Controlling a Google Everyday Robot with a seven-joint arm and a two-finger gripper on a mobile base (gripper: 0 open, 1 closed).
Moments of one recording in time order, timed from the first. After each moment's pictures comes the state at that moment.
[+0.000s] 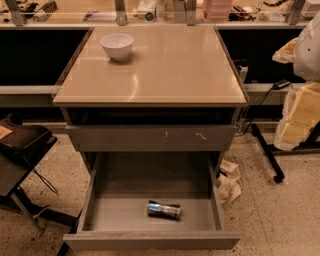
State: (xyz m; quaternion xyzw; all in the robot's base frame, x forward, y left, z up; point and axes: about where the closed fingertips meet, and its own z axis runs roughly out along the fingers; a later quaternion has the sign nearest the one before) arm 0.438 -0.216 0.978 -0.60 0.78 -0.04 0.16
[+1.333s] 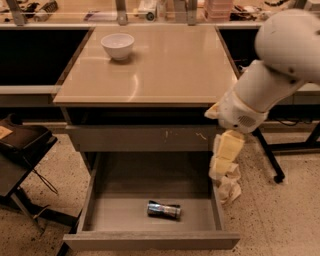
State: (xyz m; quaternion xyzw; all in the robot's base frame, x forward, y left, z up) arm 0.467 -0.134 0.827 -0.64 0.74 0.13 0.13
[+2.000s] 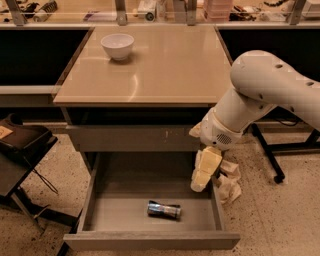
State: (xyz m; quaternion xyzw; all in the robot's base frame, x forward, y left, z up) arm 0.469 -0.093 0.761 -0.64 0.74 0.20 0.12
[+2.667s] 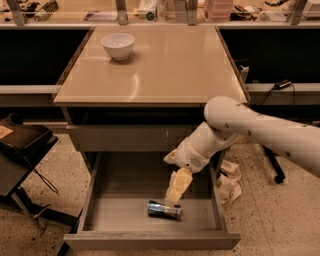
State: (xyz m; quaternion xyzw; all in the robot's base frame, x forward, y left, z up) arm 0.467 -0.027 0.660 -0.61 0.71 0.33 0.12
